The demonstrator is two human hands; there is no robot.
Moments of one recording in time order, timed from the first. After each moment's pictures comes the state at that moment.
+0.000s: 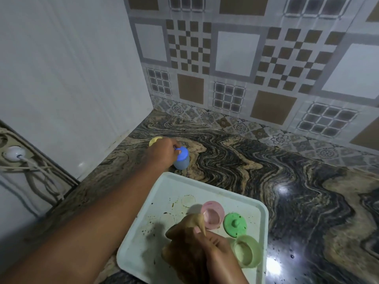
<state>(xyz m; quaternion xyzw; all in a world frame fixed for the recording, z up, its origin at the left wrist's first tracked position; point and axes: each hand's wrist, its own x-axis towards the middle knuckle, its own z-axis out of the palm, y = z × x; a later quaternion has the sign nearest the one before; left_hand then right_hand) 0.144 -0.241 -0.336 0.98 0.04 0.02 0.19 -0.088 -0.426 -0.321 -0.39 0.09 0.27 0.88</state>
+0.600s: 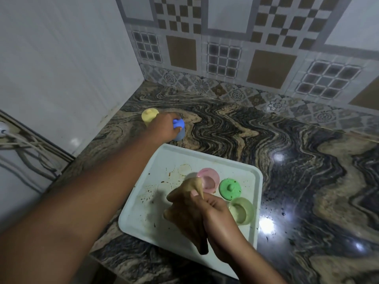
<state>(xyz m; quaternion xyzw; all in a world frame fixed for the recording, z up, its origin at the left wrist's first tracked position) 0.138 -0.253 -0.343 0.98 -0.04 -0.03 0.17 -0.090 -0.445 -0.321 -0.52 0.09 0.25 0.81</state>
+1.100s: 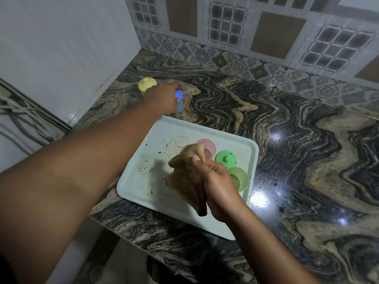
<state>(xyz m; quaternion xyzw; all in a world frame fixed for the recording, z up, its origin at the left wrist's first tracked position) 0.134 -0.266 -0.339 1.00 -0.04 -0.05 0.04 -0.090 -0.453 -0.318 -0.54 0.10 0.24 0.80</state>
